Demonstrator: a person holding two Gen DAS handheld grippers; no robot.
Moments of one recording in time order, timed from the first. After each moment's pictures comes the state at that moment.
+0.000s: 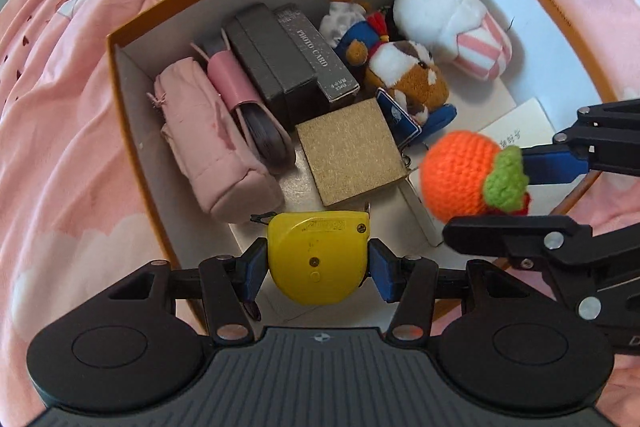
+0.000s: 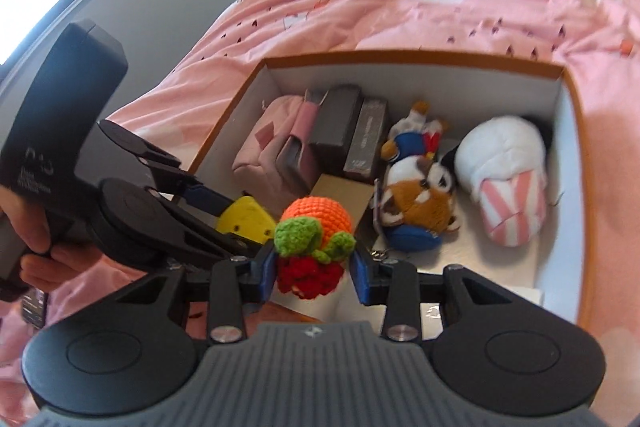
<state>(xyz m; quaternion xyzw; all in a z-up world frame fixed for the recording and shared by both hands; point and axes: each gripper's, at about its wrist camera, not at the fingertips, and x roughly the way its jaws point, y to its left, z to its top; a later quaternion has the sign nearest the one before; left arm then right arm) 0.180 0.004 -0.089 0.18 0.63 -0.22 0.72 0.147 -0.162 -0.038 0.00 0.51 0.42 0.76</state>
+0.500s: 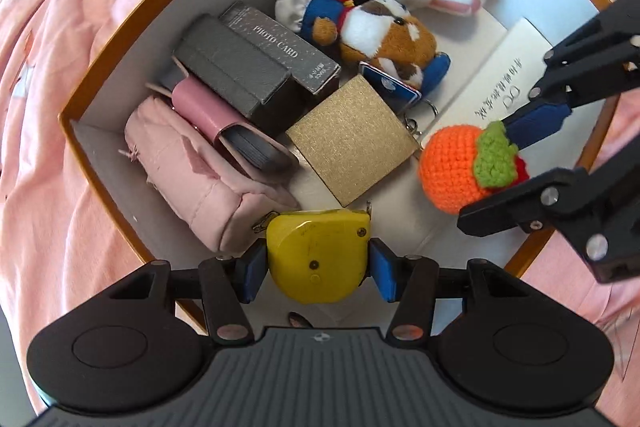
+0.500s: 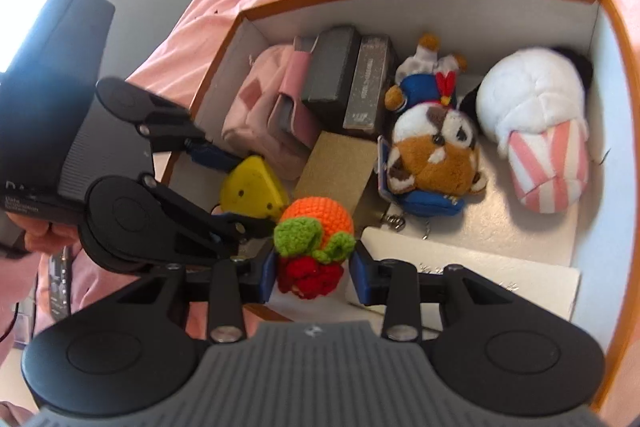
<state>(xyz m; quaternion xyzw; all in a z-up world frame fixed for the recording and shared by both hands) 0.178 0.006 -0.103 0.33 0.61 -0.30 0.65 0.177 -0.155 -0.068 0.03 0.59 0.43 0.68</state>
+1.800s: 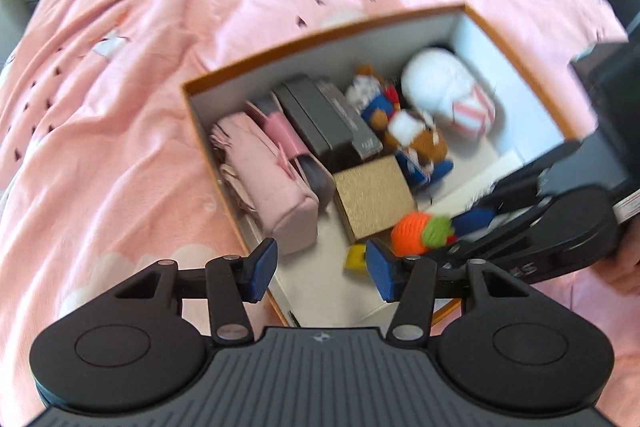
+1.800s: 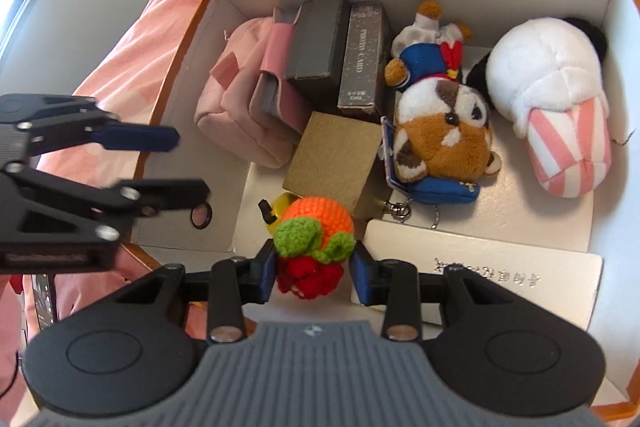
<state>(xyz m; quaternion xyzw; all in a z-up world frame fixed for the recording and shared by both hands) 0.177 0.070 -0.037 0.12 0.55 -0.25 0.79 0.175 -0.123 -0.086 0.00 0.62 0.39 0.68</state>
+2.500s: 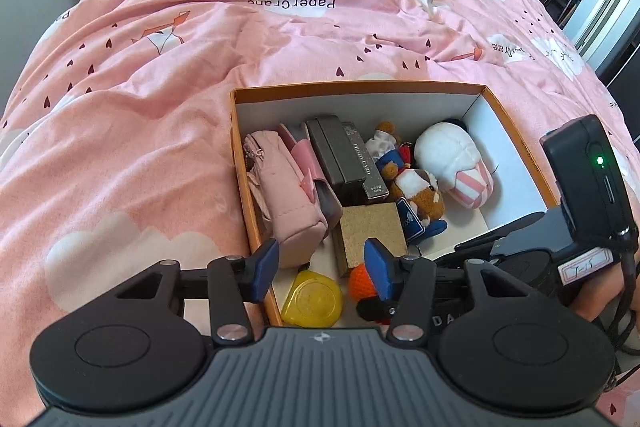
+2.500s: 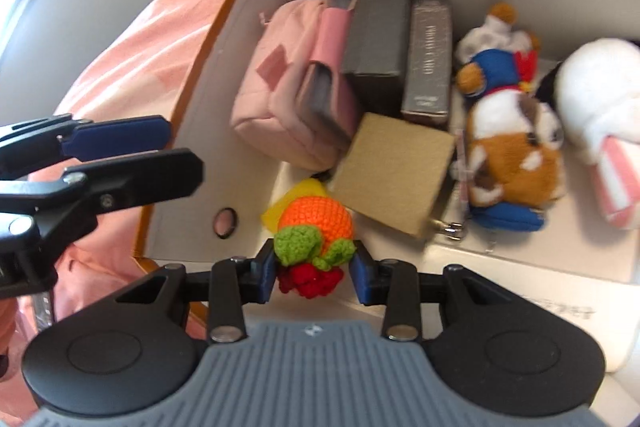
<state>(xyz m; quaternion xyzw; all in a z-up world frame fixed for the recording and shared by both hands) 0.165 0.086 -0.040 -0.01 0.50 -0.19 0.84 0.164 -0.097 -0.085 -0.03 0.62 0.40 0.68</state>
